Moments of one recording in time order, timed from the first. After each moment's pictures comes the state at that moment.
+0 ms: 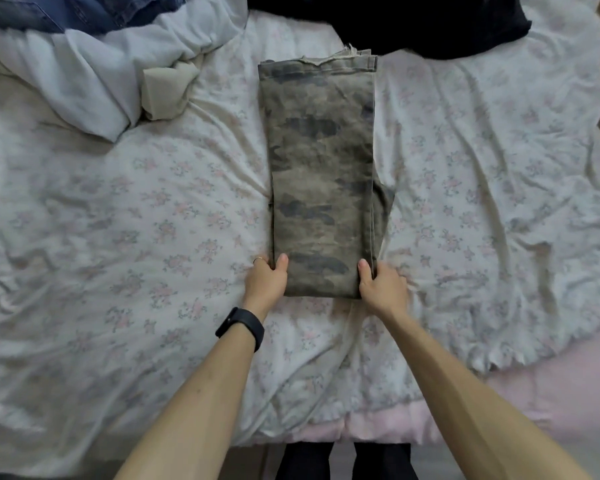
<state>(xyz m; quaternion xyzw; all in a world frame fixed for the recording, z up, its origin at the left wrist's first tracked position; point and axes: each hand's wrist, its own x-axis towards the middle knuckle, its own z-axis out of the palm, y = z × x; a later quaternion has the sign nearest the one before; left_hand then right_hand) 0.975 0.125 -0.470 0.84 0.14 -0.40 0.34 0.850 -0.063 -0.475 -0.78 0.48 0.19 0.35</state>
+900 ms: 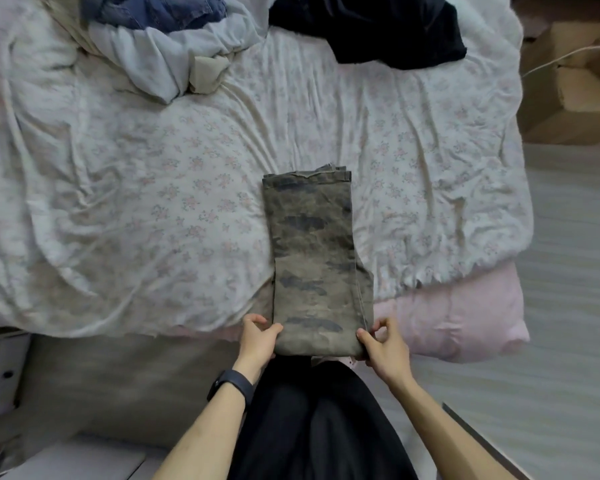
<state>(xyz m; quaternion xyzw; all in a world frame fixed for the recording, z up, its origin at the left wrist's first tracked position) 0.684 0.221 -0.321 0.77 0.28 -0.41 0.39 0.560 0.004 -0.312 -0.67 0.53 0.18 0.49</state>
